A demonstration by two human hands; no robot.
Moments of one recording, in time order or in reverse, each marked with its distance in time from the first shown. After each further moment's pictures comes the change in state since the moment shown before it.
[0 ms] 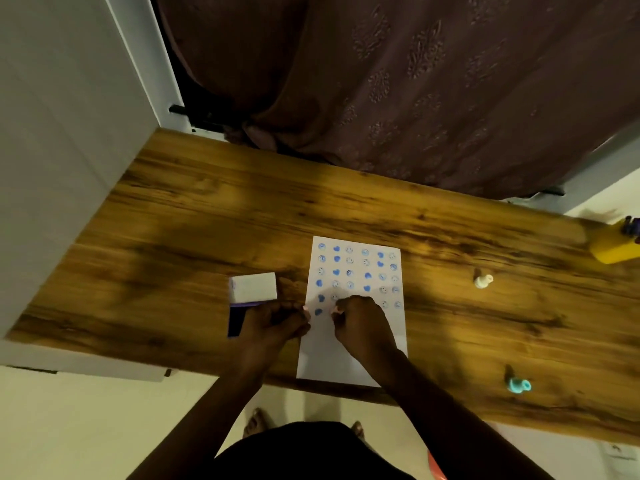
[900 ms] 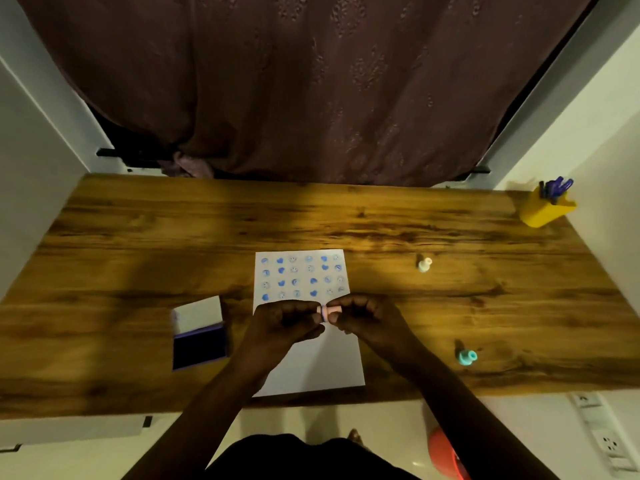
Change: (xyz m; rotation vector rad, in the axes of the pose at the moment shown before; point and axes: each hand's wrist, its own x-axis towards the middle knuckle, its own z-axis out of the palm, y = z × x) left_hand -0.012 0.030 0.099 -0.010 -0.340 0.131; right_hand -0.050 0.079 -0.098 1.048 -0.038 -0.053
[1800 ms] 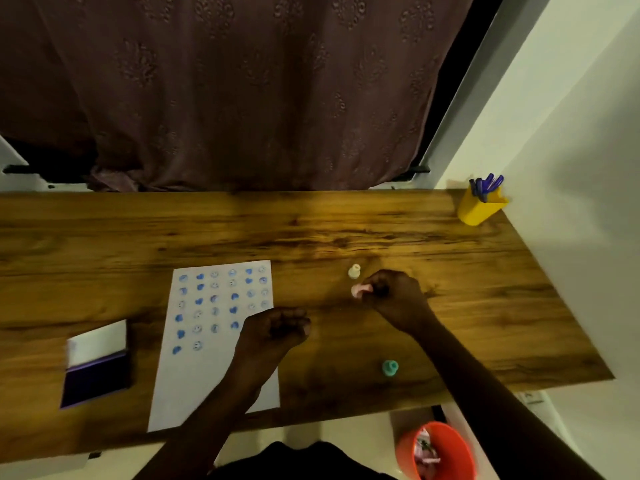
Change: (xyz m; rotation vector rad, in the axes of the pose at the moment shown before) left_hand 0.039 -0.029 0.133 0.176 0.025 -0.099; right_hand 0.018 0.034 -0.210 -0.624 0.274 0.023
